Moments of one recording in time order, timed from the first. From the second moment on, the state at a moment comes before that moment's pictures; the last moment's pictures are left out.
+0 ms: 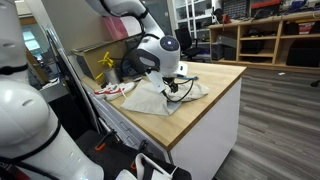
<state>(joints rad) -0.08 0.33 -0.12 -2.31 1.48 2.62 -0.95</state>
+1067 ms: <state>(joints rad) -0.01 0.44 -0.17 -2.25 1.08 2.75 -0.67</state>
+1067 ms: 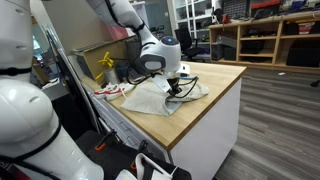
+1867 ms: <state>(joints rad) -0.12 0.29 -0.18 -2.28 0.80 2.52 -0.39</state>
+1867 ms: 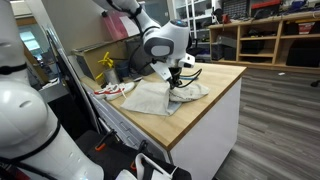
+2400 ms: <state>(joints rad) -0.13 -0.01 -0.11 -2.37 0.79 2.32 -0.19</state>
